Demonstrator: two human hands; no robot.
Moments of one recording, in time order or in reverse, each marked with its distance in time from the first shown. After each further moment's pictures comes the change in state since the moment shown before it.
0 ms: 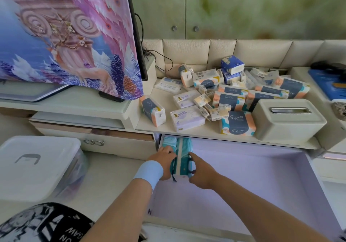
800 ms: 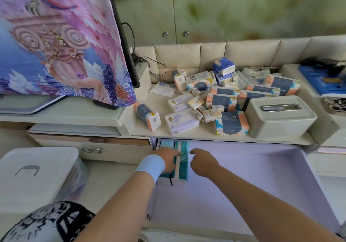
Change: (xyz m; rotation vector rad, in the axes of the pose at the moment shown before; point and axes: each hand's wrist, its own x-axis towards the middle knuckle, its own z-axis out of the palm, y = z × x) left_hand 0.005 0.026 -0.040 -0.010 -0.084 -0.074; right_hand 0.002 -0.018 -0.036 -0.060 0.195 0.114
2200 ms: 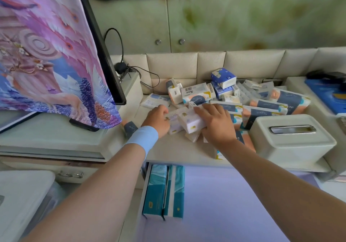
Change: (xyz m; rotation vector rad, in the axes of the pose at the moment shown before) left_hand 0.098 -0.015 -0.136 -0.515 0.594 -0.044; right_hand 0.100 -0.014 -0.135 -0.393 0.788 -0.566
